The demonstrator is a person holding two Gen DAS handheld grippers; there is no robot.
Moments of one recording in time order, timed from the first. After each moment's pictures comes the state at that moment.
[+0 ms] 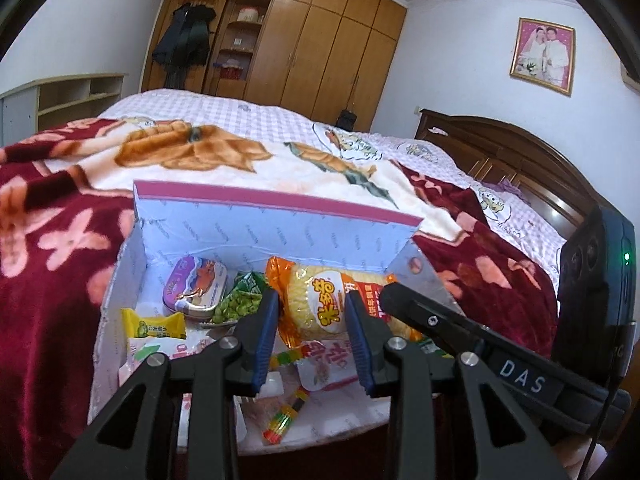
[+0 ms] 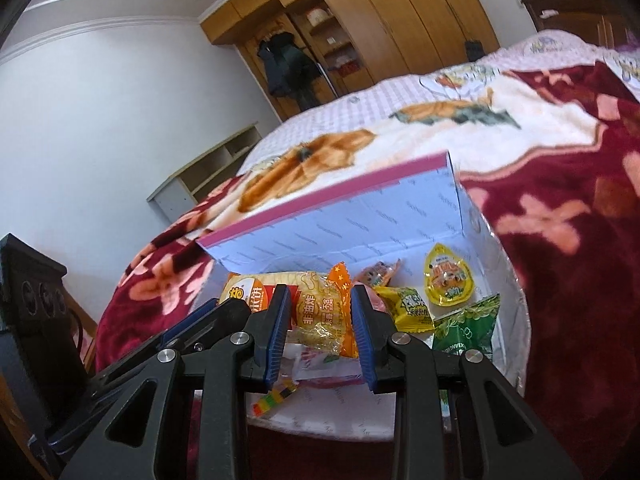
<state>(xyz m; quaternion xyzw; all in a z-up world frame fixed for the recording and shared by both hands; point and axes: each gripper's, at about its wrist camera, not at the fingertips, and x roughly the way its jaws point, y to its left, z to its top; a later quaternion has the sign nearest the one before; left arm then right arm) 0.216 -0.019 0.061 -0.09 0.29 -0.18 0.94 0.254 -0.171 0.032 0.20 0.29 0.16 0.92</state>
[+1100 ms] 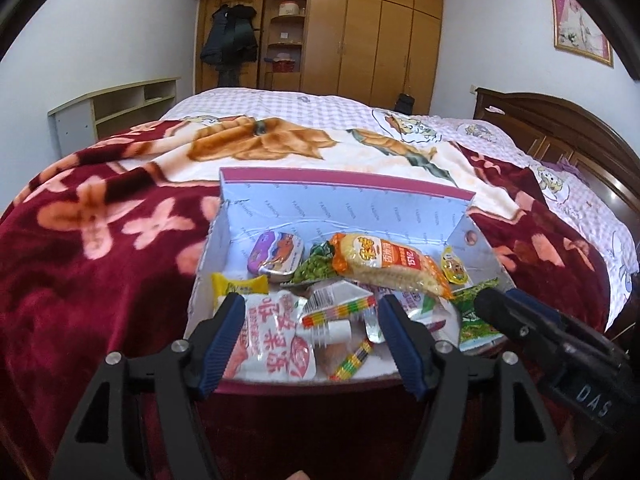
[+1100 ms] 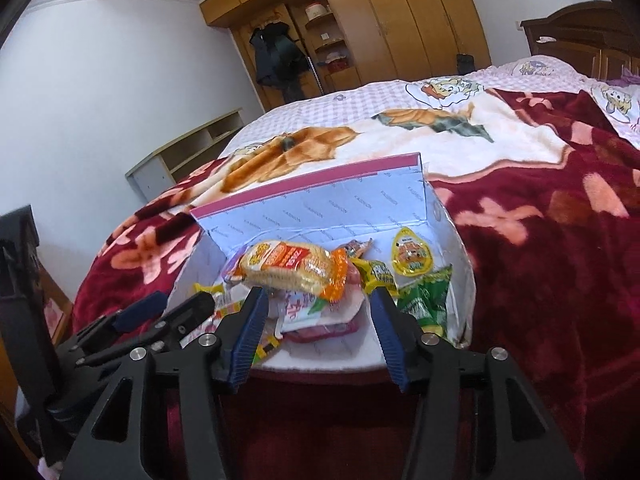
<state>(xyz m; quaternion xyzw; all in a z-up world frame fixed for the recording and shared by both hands) 0.177 -0.008 0.068 -0.03 0.32 -0.05 0.95 0.201 -0.165 0.048 0.13 0.31 0.12 0.94</state>
